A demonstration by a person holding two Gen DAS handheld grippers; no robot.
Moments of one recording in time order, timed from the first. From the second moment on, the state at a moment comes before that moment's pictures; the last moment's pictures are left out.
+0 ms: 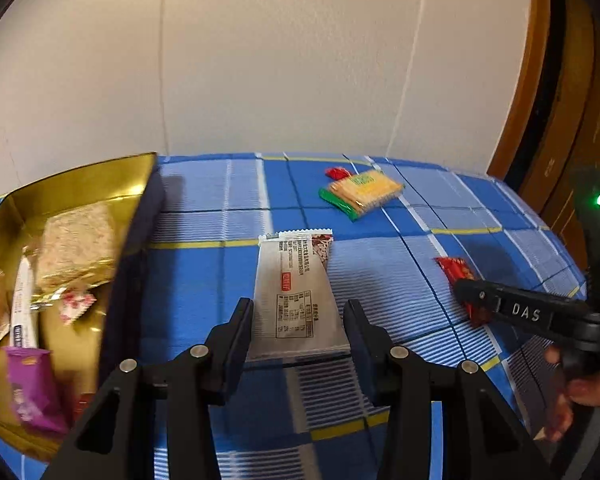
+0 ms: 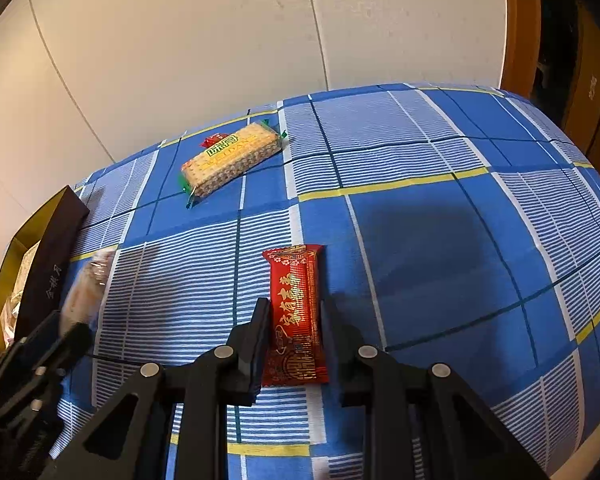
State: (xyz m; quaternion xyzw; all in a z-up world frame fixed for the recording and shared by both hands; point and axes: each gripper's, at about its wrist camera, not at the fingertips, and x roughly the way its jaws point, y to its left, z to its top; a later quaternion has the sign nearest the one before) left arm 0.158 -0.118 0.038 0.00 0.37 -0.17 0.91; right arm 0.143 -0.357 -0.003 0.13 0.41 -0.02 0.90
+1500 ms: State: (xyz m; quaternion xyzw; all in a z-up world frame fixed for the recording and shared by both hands) left arm 0.261 0.168 0.044 -0.23 0.40 0.09 0.88; right arm 0.161 -0.310 0.002 0.13 0.41 0.00 0.90
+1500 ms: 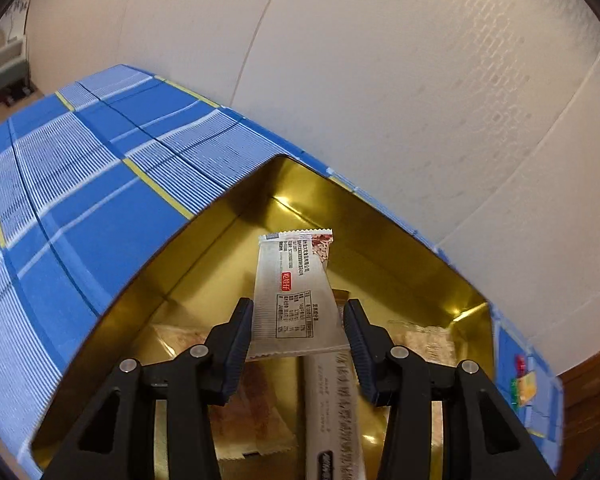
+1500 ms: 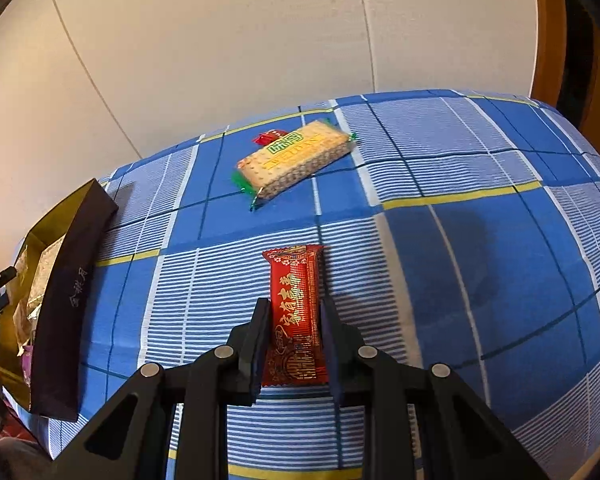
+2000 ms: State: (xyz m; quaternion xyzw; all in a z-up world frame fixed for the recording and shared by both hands) left arm 0.281 0.192 0.022 -0.32 0.42 0.10 0.84; right arm 0.166 -0.295 0.003 0.11 0.39 0.02 0.91
